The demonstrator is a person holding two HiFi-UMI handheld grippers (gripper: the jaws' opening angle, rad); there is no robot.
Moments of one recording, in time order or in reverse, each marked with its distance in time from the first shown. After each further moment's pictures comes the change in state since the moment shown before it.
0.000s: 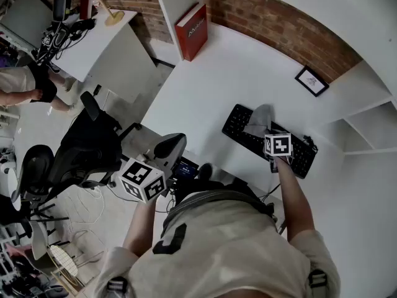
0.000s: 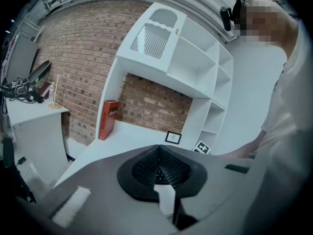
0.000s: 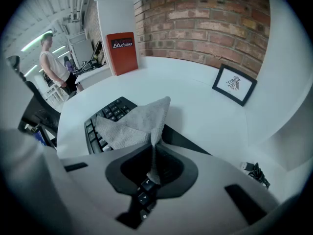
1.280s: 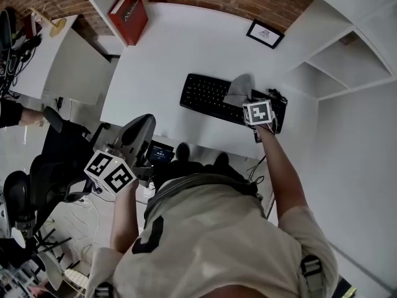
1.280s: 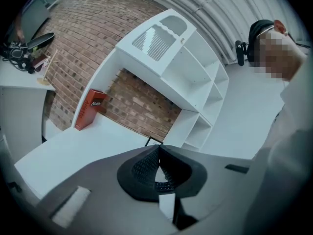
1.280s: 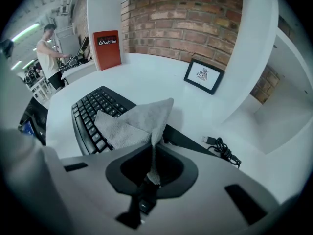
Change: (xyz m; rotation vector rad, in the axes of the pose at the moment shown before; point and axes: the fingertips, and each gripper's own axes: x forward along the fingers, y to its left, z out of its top) left arm 0.021 -0.051 0.010 -0.193 -0.057 -0.190; right arm -0.041 -0.066 -0.054 0.050 0.035 -0.162
